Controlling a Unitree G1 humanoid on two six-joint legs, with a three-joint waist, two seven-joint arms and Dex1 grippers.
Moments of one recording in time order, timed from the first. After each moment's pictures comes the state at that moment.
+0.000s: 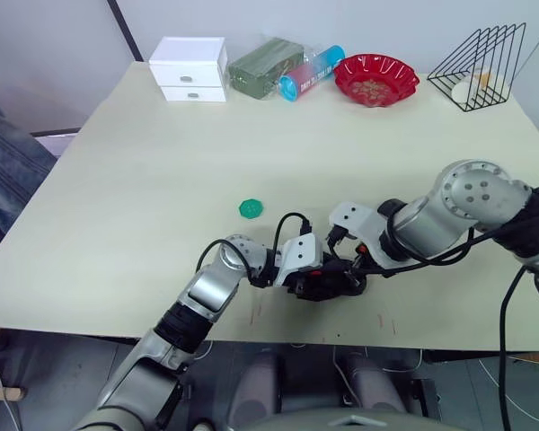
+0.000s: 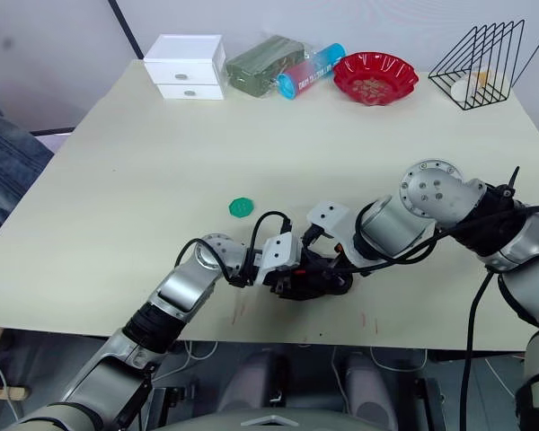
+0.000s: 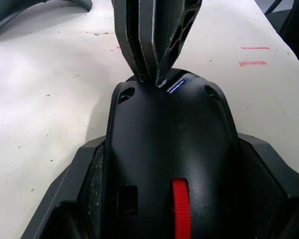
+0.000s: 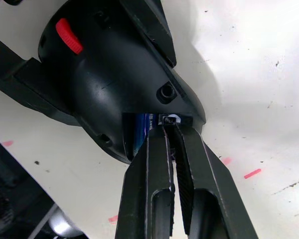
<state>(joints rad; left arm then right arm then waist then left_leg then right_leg) -0.45 0.43 -0.45 0.02 -0.06 0.25 -1.14 -1.14 -0.82 0.86 -0.14 1.97 1.41 -0.64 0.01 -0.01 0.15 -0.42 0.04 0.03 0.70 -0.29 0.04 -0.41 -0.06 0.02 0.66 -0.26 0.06</state>
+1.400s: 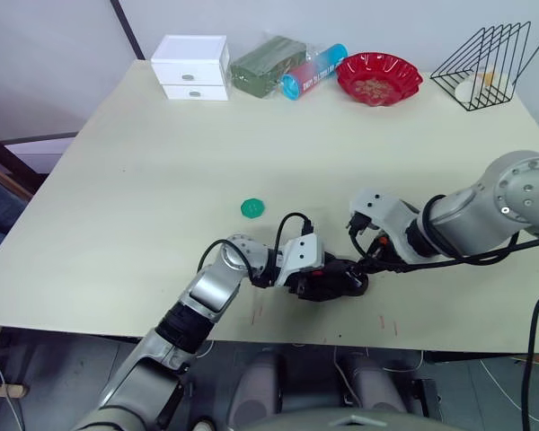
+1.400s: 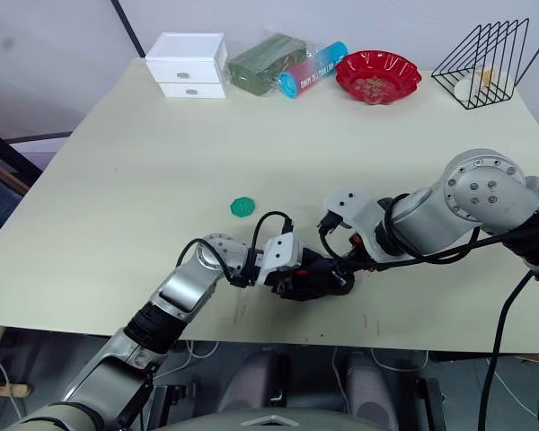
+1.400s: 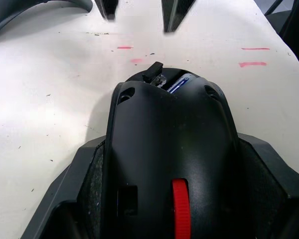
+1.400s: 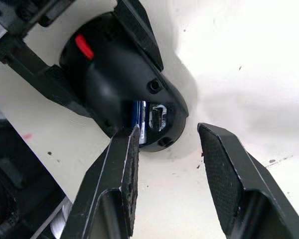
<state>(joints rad) -0.45 0.43 -0.45 0.02 -0.06 0.25 -1.14 -1.12 -1.02 0.75 -0.29 1.96 1.35 -0.47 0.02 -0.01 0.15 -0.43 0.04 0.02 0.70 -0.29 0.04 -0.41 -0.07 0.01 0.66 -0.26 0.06</state>
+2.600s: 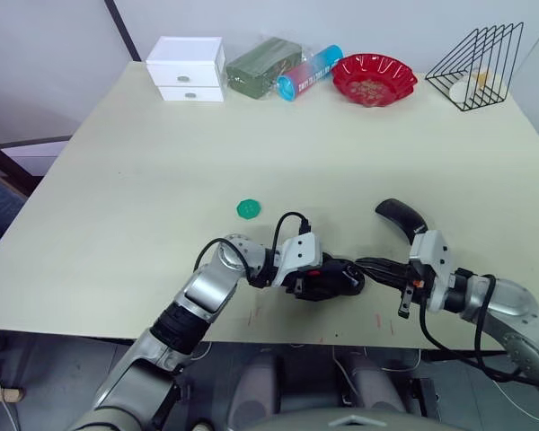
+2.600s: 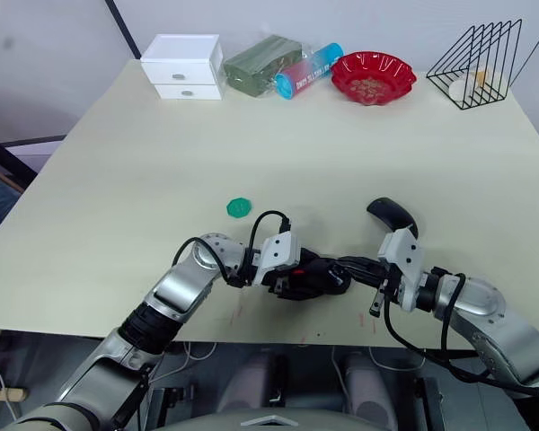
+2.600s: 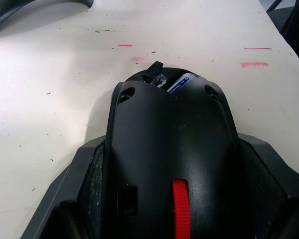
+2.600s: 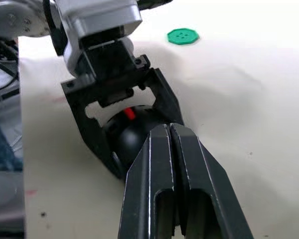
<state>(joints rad) -0.45 0.46 -0.46 -0.04 -0.06 0.32 -1.12 0.04 -0.76 0.15 -0.46 0.58 0.27 0.70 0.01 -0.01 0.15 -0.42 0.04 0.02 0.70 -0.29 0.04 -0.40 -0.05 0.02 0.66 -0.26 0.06</state>
